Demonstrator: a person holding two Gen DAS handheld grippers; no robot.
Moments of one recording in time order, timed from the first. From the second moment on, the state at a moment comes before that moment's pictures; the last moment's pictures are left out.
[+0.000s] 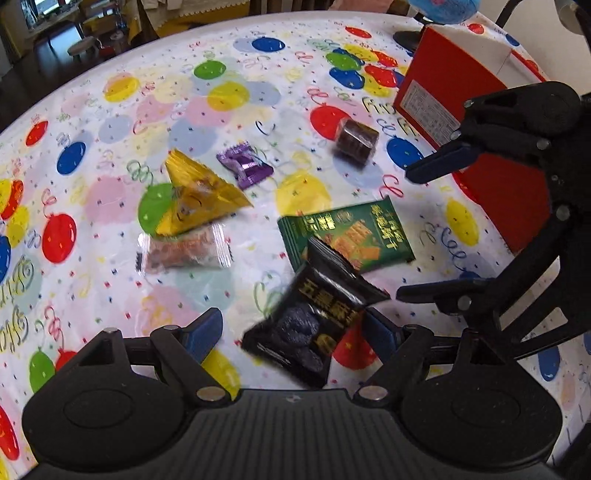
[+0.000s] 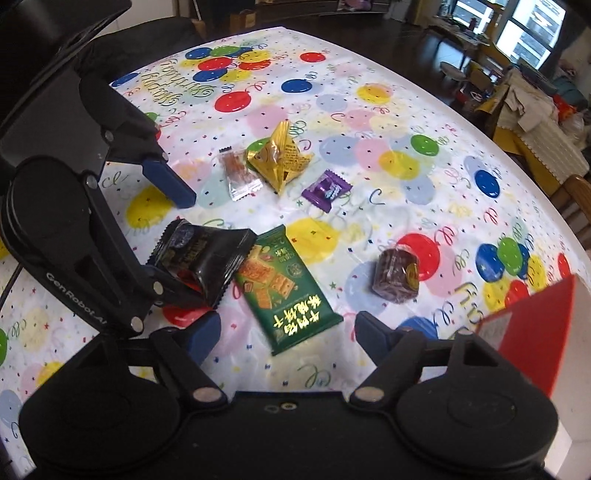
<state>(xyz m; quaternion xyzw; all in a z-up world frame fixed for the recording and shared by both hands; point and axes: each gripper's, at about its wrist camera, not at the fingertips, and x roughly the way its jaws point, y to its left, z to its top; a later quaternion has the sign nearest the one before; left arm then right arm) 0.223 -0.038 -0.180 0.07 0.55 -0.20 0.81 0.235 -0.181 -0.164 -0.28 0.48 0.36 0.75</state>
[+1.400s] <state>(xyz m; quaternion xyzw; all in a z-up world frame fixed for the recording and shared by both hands) 0.193 0.007 -0.158 -0.05 0.55 -0.09 0.83 0.213 -0.175 -0.162 -0.12 0.51 0.26 0.81</state>
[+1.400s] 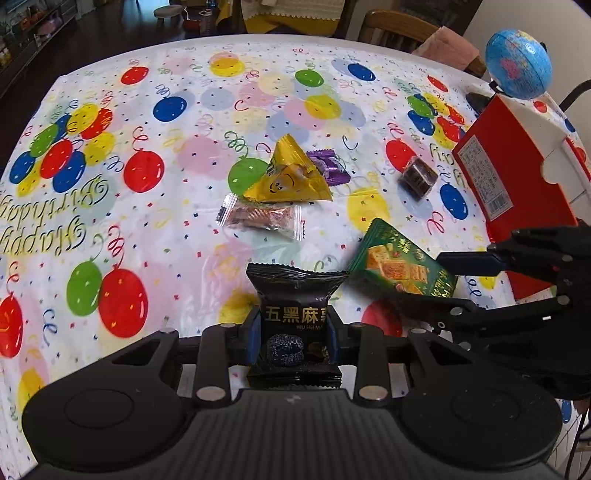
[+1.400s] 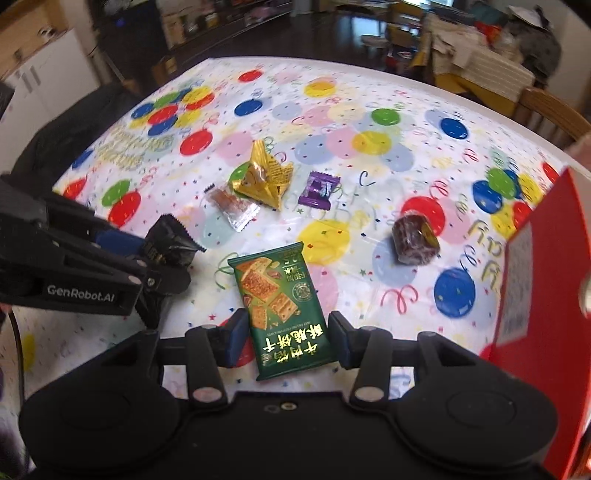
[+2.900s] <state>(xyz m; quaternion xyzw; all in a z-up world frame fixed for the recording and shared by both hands) 0.134 -0.153 -0.009 0.02 0.42 -0.14 0.90 0.112 -0.336 -0.011 -0.01 0.38 0.10 0.92</state>
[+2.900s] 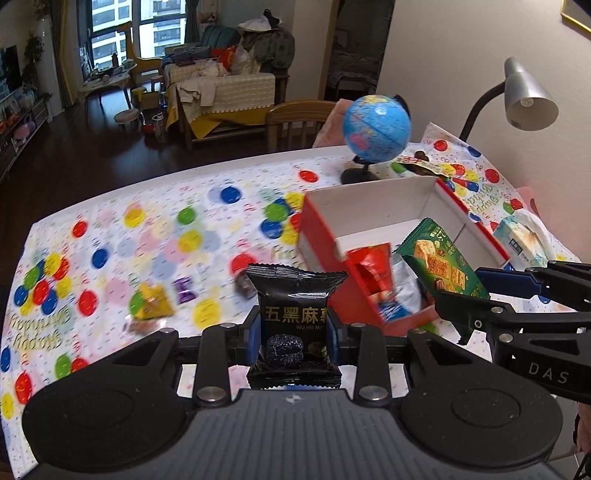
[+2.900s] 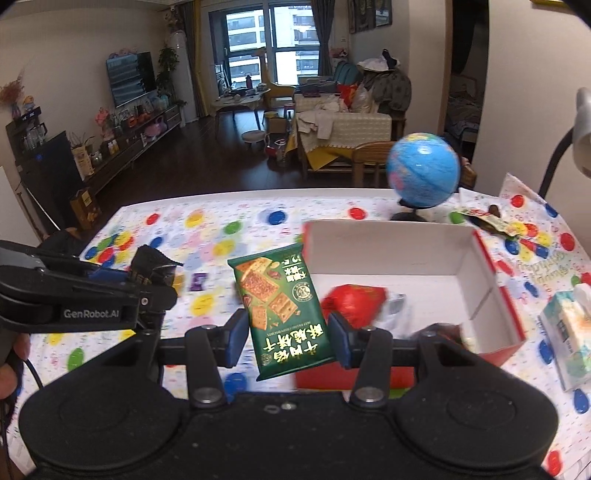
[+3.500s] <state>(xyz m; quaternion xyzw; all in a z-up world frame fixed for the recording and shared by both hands) 0.194 -0.279 -0.034 0.07 0.44 -0.14 0.88 0.165 -0.459 -0.044 0.00 0.39 0.05 0.92</state>
